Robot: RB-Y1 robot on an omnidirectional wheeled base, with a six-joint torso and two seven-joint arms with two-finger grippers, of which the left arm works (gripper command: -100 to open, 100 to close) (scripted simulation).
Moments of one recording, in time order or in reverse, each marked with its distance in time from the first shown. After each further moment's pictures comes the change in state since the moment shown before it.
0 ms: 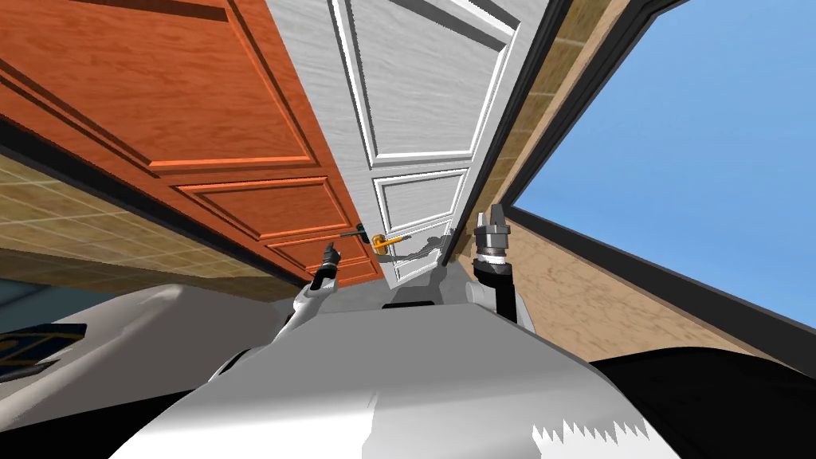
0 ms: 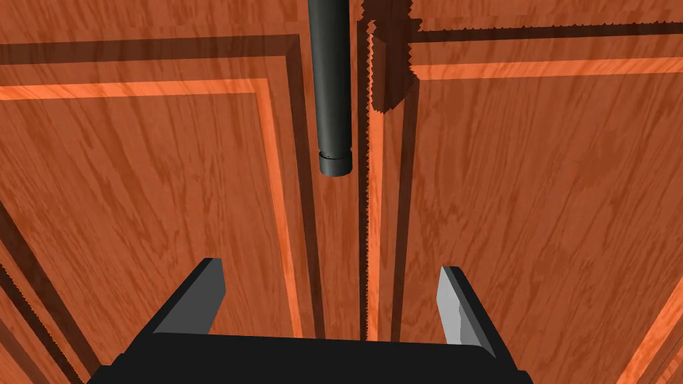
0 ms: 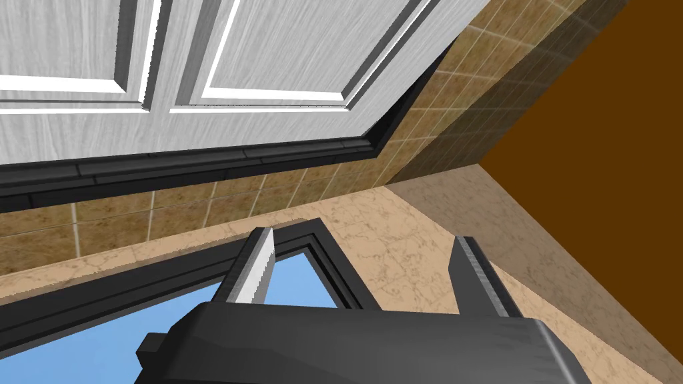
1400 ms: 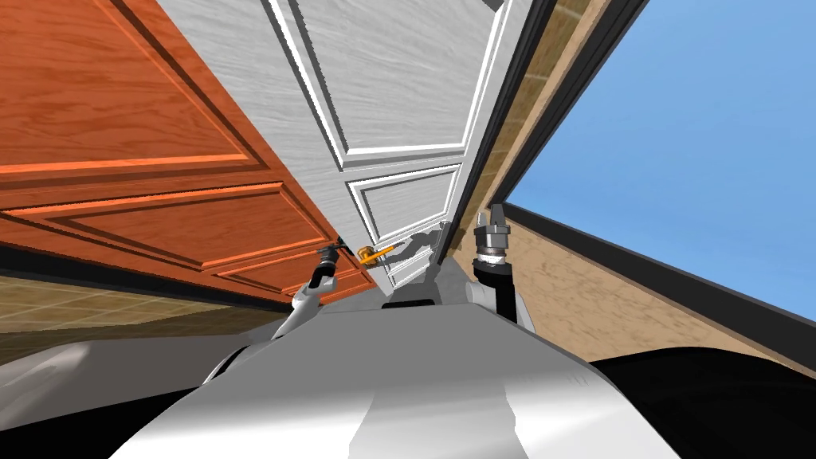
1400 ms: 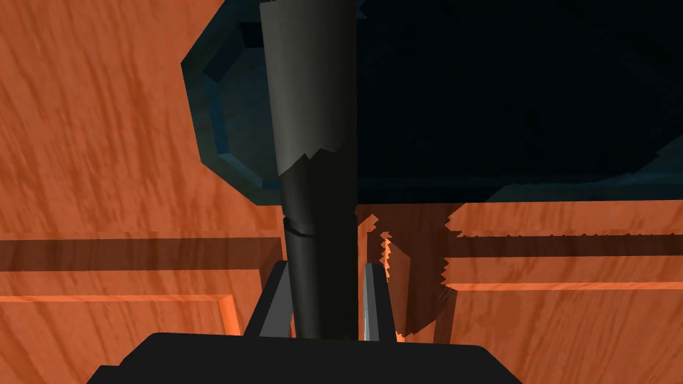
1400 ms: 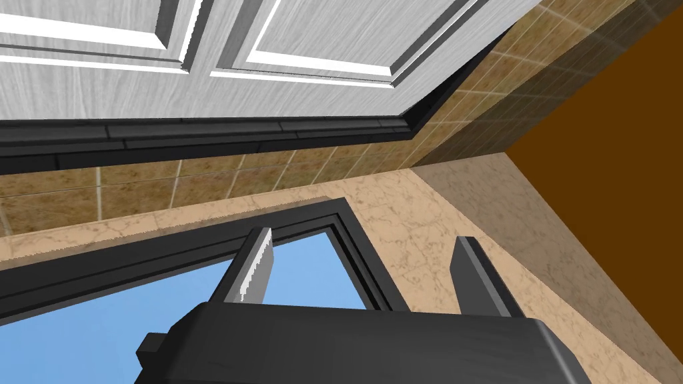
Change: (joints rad) arm -0.022 0.017 0.005 0.012 0.011 -0.014 0.027
